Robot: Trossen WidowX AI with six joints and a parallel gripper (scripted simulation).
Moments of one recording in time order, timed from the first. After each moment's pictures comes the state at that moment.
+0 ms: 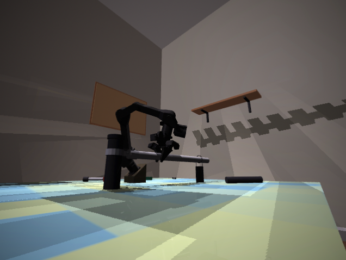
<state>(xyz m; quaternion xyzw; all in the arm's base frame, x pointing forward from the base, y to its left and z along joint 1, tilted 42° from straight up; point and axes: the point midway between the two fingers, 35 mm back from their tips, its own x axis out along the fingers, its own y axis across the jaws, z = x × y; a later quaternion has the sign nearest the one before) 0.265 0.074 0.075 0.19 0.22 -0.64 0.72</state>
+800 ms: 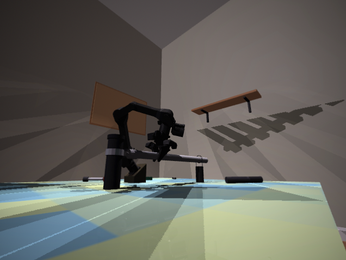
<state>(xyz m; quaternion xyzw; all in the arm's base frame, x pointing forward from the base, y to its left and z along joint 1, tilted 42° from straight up) 0.266 0.062 0.087 0.19 0.22 -0.64 0.71</state>
